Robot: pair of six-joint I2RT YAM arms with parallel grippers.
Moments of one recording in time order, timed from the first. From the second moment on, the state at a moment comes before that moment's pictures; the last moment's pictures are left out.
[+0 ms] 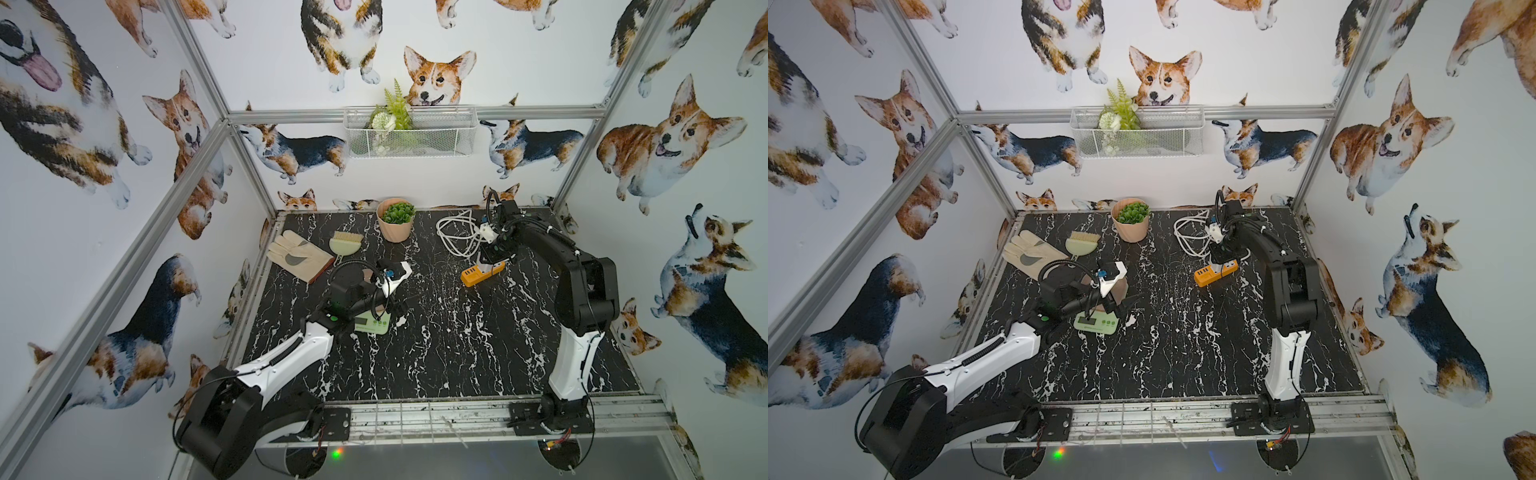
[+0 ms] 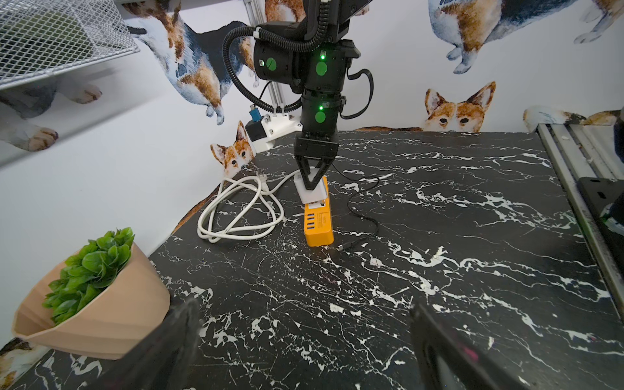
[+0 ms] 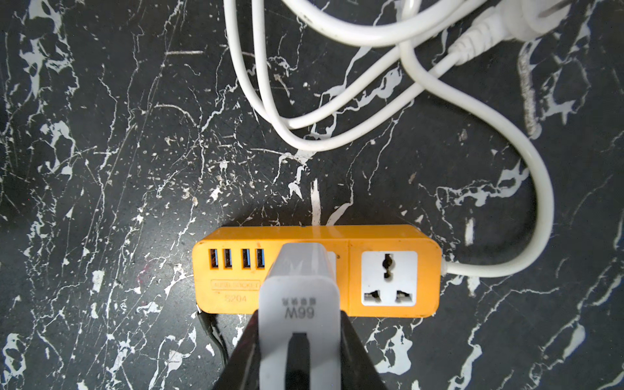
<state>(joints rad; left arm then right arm) -0.56 1.19 0.61 0.39 0.49 0.31 0.21 1.99 1.63 -0.90 -0.13 -0.26</state>
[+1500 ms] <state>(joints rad) -0.56 1.20 0.62 0.38 0.51 0.31 0.17 1.94 1.59 -0.83 -0.13 -0.33</state>
